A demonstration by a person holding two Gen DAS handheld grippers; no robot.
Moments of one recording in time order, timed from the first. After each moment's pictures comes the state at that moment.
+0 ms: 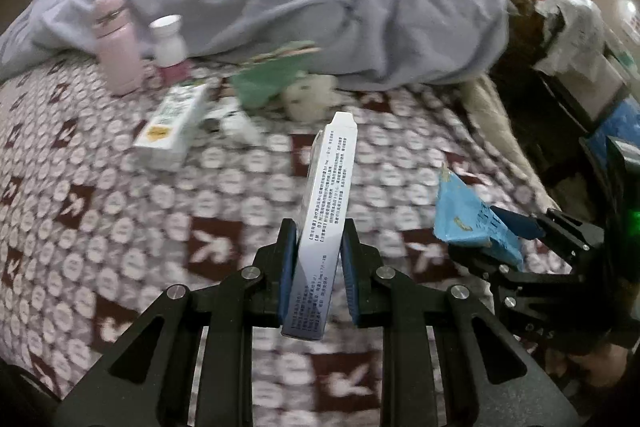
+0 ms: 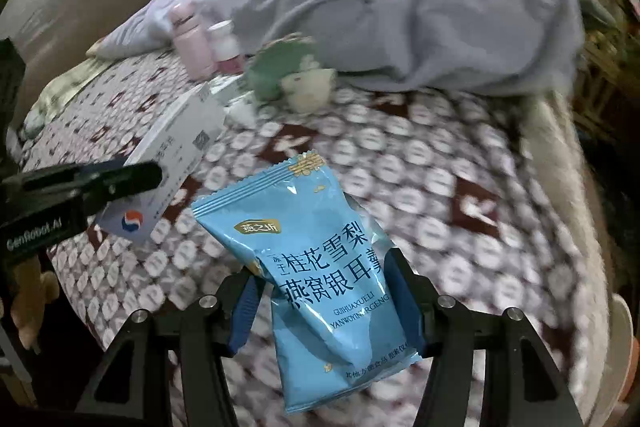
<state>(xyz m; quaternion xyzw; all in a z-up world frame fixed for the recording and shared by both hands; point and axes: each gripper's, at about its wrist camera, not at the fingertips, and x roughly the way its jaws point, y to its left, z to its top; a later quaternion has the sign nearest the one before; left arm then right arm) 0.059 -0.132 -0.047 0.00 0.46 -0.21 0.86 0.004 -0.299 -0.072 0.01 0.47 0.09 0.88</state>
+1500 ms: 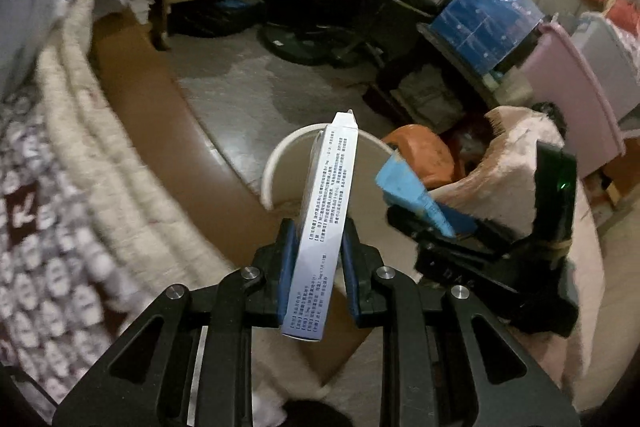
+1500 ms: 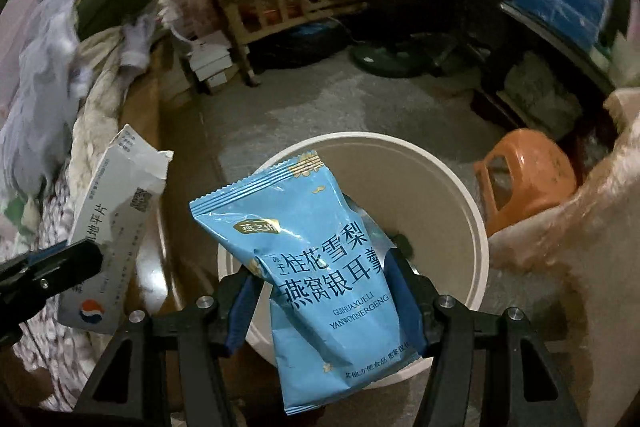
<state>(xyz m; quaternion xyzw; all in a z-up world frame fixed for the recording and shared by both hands) -0.027 -0.511 -0.055 0.06 0.51 -0.48 0.71 -0.162 -0.661 -0.095 0.22 0.46 -0.24 0.83</state>
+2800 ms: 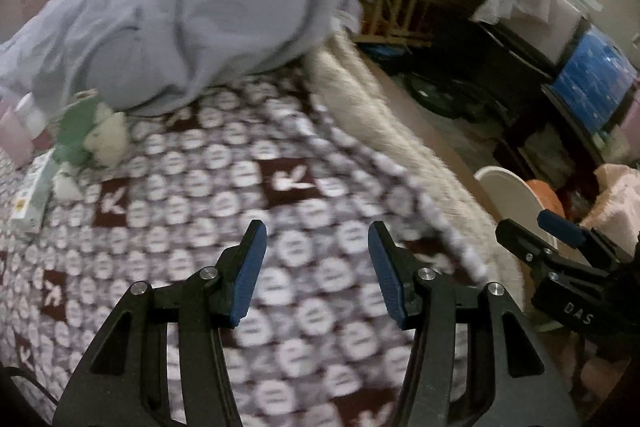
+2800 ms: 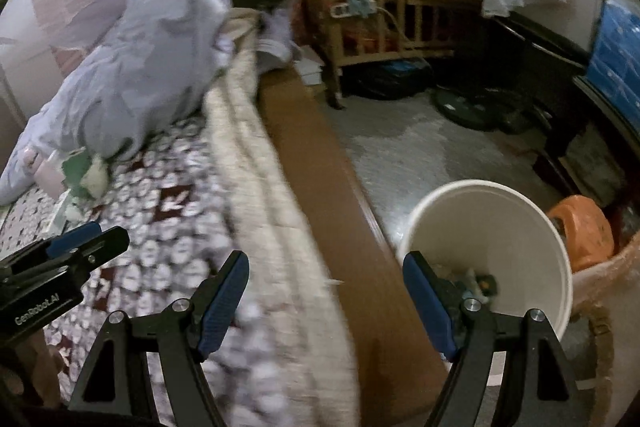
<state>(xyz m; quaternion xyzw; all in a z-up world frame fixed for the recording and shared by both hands) 0.030 -0.324 -0.051 0.07 0.44 -0.27 0.85 -0.085 -0.504 -0.060 0.14 0.42 -0.15 0.88</state>
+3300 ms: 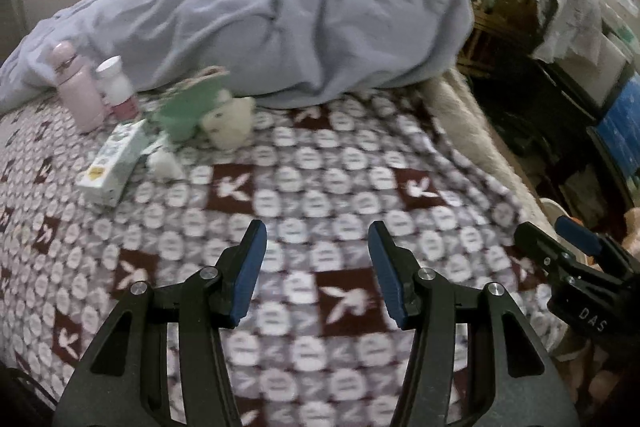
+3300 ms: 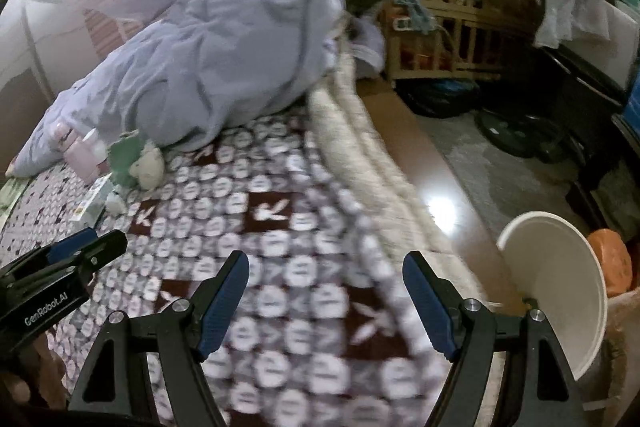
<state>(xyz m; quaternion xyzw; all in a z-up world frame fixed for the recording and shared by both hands) 0.058 -0.221 -0.045 0.04 0.44 -0.18 0.88 -0.034 -0.415 -0.051 0.11 0.41 -0.10 0.90</state>
